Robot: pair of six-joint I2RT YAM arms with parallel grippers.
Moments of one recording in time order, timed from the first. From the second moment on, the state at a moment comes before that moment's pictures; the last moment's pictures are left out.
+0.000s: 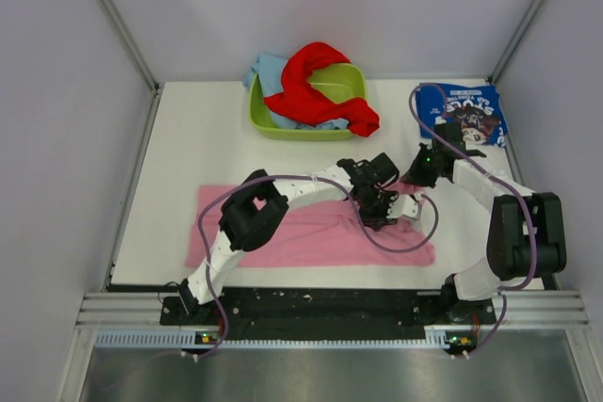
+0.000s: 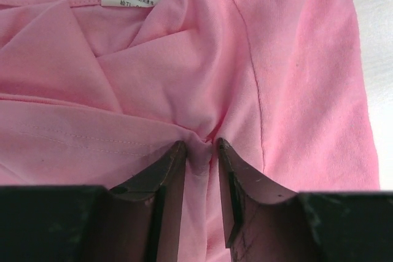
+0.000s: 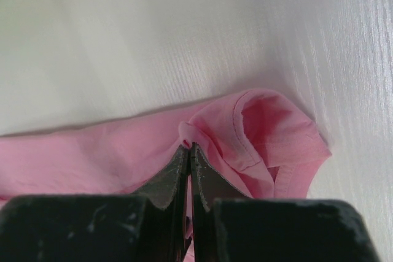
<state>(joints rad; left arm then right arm) -1.01 2.24 1.76 -0.64 0.49 0.74 0.08 1.52 0.91 -0.38 -0.21 0.57</state>
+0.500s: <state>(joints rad) -1.01 2.24 1.76 -0.63 0.47 0.67 0.07 1.51 0.90 -0.38 -0.21 0.56</state>
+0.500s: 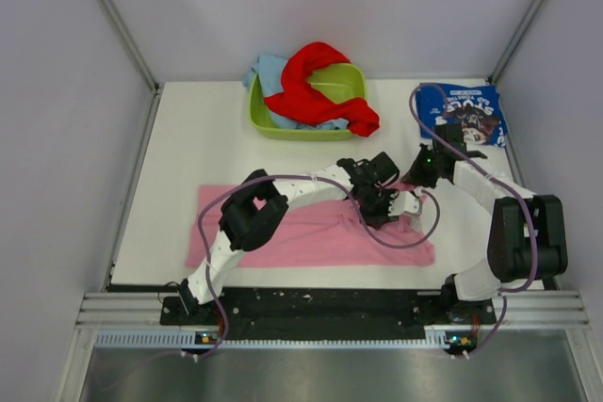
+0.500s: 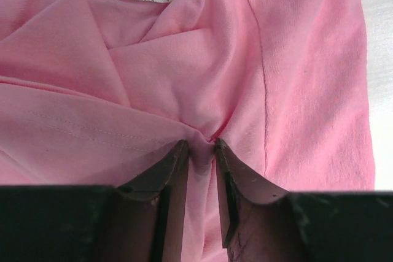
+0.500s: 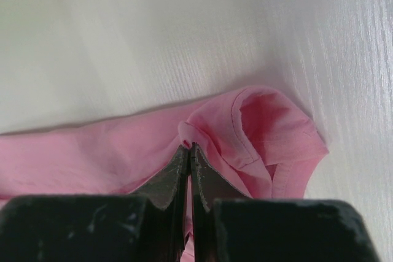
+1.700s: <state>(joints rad) -1.01 2.24 1.80 -0.66 0.45 0.62 0.06 1.49 0.89 -0.39 -0.21 0.55</state>
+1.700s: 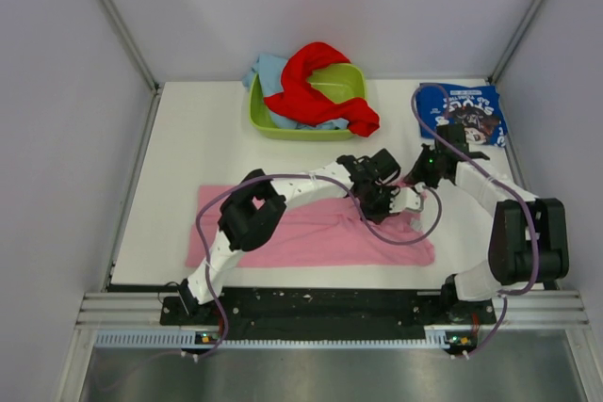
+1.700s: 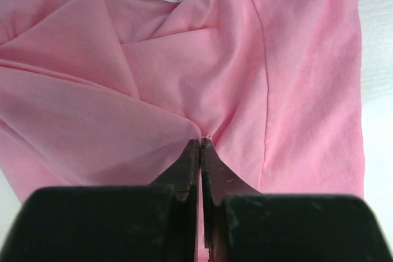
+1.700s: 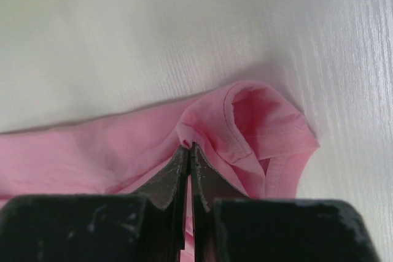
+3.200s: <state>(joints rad) -0.92 2.05 1.57 -0.92 0.62 0.90 0.16 0.81 0.41 -0.77 -0.26 0.83</state>
